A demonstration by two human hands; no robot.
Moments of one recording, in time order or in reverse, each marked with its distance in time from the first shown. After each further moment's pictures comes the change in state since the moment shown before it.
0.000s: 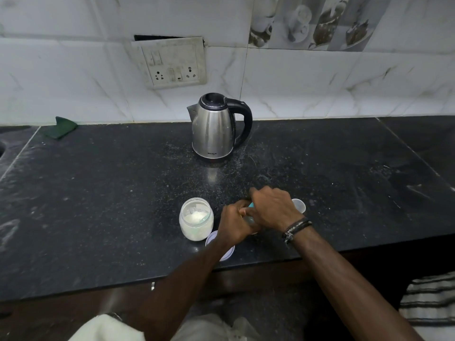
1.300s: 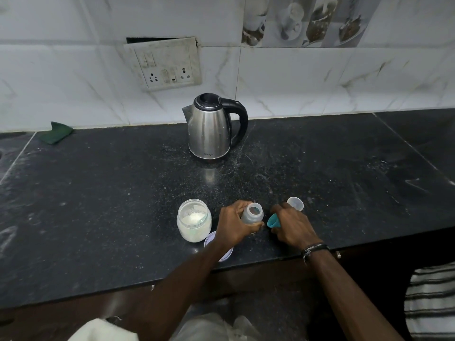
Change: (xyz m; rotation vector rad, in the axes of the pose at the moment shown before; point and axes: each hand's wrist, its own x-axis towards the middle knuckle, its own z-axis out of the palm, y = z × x) left_hand -0.005 -0.001 0.003 0.019 0.012 -0.012; right_hand -0.018 0.062 0.086 0.228 -0.009 0.156
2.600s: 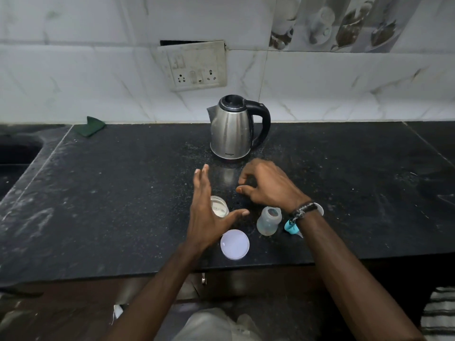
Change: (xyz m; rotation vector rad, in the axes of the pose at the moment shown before) left_hand -0.036 0.060 -0.107 0.219 0.305 0.142; right_hand 0.029 -0.116 -0.104 0.204 0.135 -0.407
